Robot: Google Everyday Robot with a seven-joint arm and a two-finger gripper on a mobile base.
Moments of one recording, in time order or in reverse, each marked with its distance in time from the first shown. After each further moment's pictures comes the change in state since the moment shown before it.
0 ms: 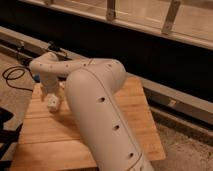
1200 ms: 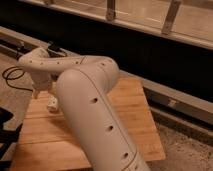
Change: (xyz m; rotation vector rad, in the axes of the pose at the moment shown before) arm 0.000 0.041 -0.013 0.019 -0.002 -0.064
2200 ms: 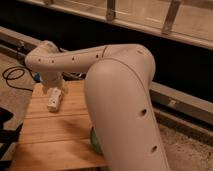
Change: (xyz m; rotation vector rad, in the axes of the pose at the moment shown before) arm 0.026 -0.063 -0.081 0.033 -0.177 0.069
